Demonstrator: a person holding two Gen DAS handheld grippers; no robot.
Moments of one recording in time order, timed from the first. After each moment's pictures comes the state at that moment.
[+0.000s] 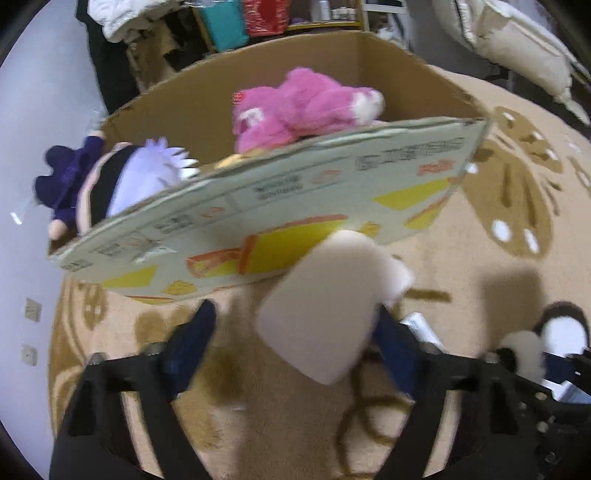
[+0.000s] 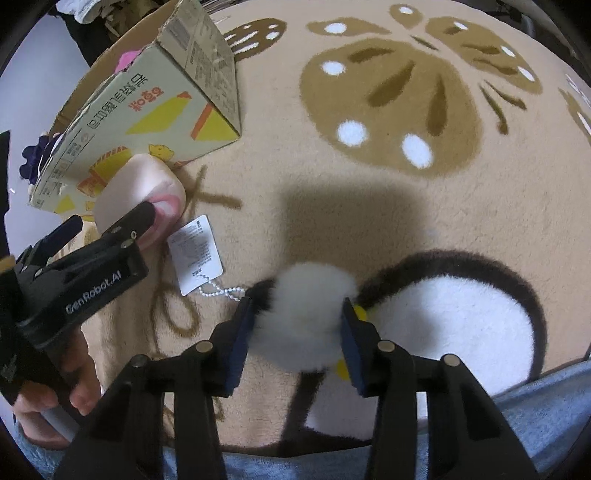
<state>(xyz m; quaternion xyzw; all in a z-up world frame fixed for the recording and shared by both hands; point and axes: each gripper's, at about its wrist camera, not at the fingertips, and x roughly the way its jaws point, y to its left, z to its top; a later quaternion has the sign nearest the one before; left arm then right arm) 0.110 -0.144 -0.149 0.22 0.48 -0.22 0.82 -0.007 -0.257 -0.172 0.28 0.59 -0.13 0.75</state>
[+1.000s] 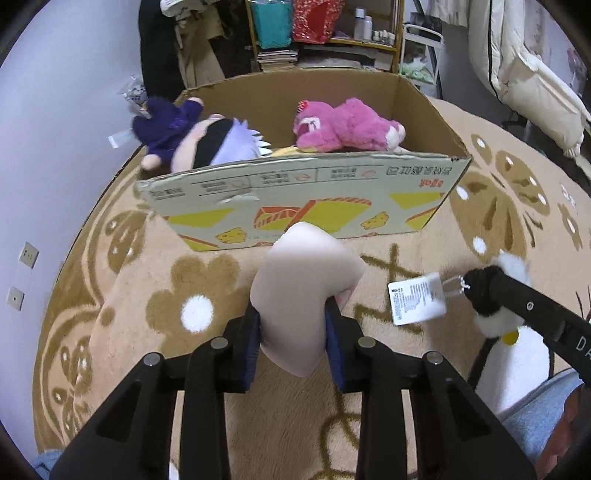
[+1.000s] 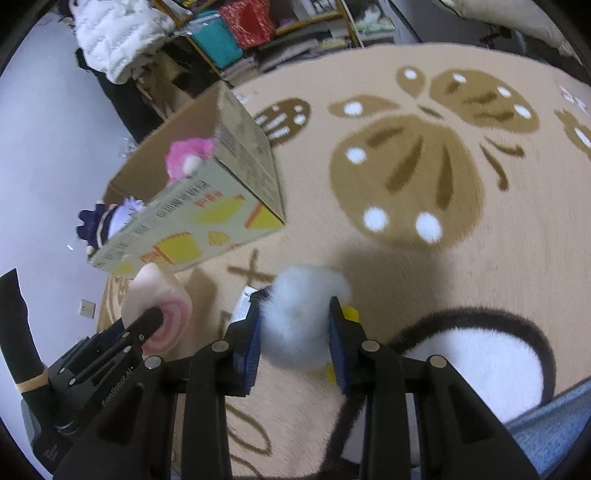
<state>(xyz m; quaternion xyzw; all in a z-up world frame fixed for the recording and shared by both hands) 0.079 -0.087 -0.109 0.13 0.49 -0.17 0.84 -0.009 -0.269 -0.121 0.31 0.46 -0.11 0.83</state>
